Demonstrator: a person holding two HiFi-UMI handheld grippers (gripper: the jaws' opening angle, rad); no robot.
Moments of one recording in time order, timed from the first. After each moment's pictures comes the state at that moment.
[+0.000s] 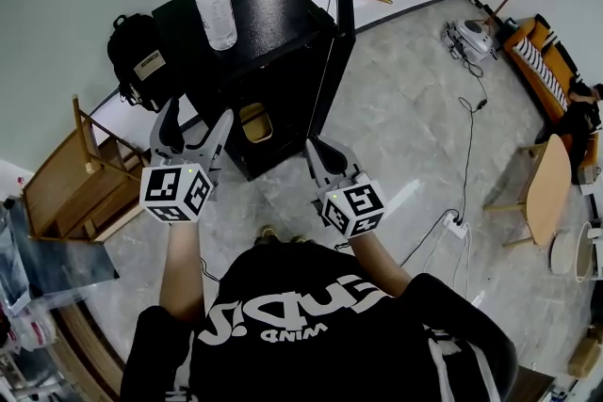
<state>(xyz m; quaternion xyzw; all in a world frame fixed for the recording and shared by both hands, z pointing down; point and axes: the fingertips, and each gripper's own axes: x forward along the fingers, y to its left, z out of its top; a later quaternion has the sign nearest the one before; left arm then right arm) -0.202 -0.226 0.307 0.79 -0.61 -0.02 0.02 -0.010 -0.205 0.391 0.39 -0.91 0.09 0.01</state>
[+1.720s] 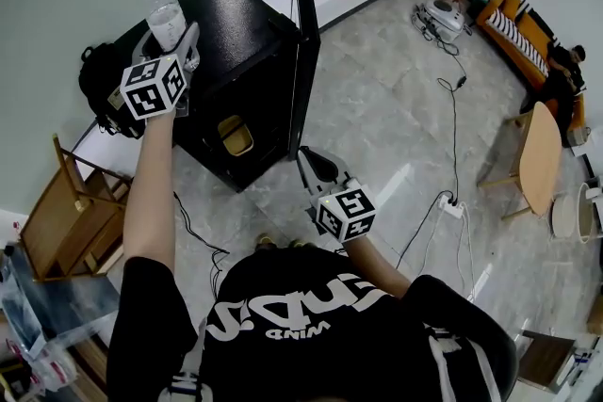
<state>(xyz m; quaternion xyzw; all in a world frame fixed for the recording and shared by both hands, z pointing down) -0.211 -0.434 0.275 0.79 -0.61 0.03 0.00 0.025 -0.215 0.420 0.44 -0.89 0.13 0.02</state>
